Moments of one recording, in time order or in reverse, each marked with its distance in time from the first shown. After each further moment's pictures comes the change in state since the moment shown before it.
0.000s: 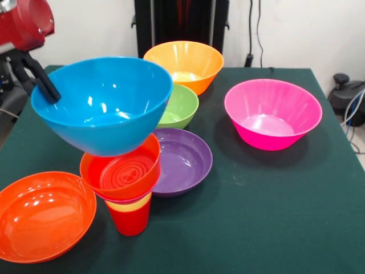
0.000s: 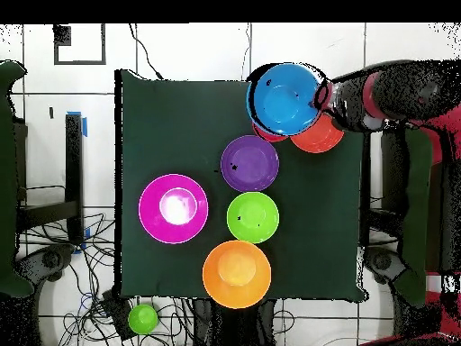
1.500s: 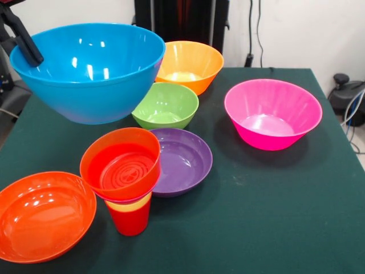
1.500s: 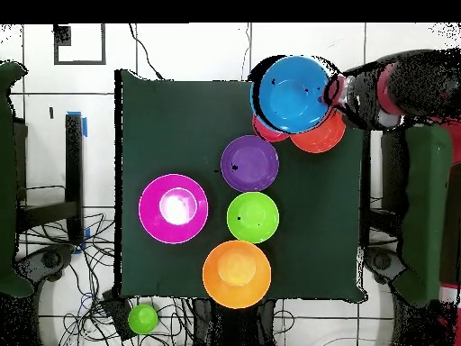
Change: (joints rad) arm -0.003 -0.088 0.000 0.005 0.020 0.041 0.000
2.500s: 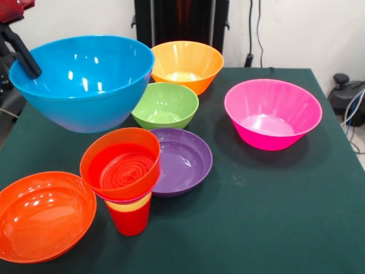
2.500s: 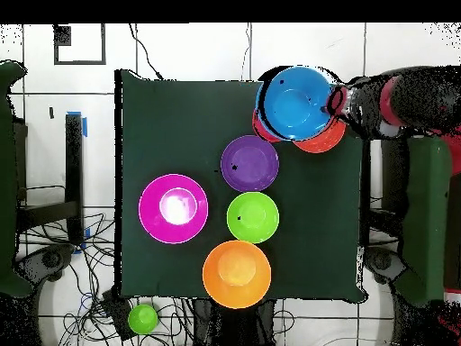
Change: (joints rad) arm -0.039 0.018 0.000 0.046 0.000 -0.032 0.000
